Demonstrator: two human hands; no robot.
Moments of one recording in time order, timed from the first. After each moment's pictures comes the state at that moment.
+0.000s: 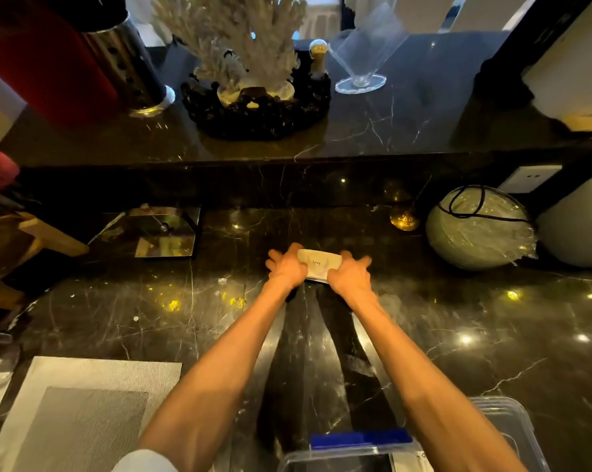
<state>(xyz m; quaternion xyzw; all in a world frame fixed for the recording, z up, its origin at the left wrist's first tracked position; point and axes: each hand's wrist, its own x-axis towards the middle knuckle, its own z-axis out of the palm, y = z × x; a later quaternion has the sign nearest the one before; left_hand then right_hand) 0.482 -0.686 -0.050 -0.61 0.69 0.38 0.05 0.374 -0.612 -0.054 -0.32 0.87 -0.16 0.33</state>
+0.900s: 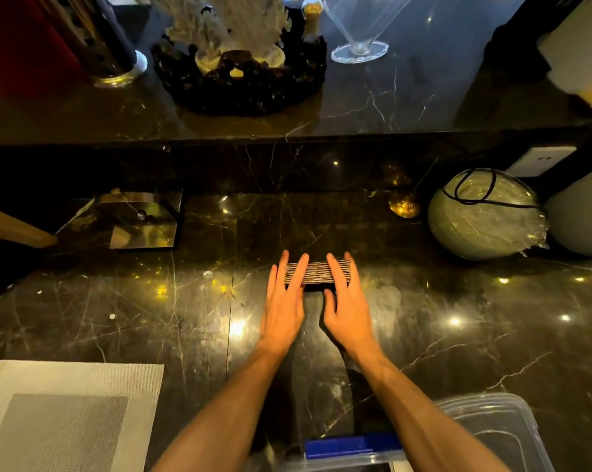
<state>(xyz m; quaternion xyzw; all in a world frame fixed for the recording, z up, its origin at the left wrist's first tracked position) 0.523 -0.610 -0.119 -0.46 0.81 0.32 -0.20 0.394 -0.541 -0.123 -0.50 0.78 -0.33 0.17</state>
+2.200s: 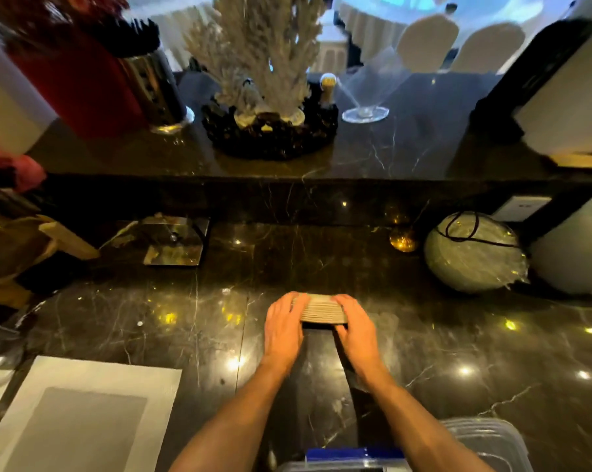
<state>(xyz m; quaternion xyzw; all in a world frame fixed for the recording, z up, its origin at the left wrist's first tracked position) 0.539 -0.602 -0.096 -0.47 0.84 0.23 -0.15 0.383 -0.524 -0.112 -0.53 0.74 -0.36 0.20</state>
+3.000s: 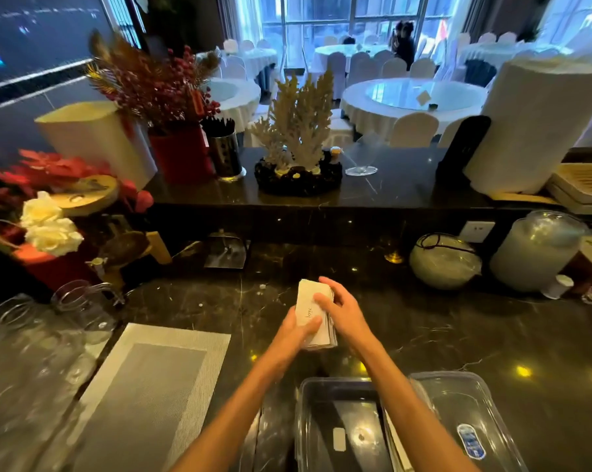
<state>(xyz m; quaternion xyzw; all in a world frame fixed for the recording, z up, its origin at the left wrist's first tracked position) 0.634 -0.452 0.080 -0.45 0.58 0.64 -0.22 0.493 -0.432 0.081 -0.38 0.61 -0.51 0.46</state>
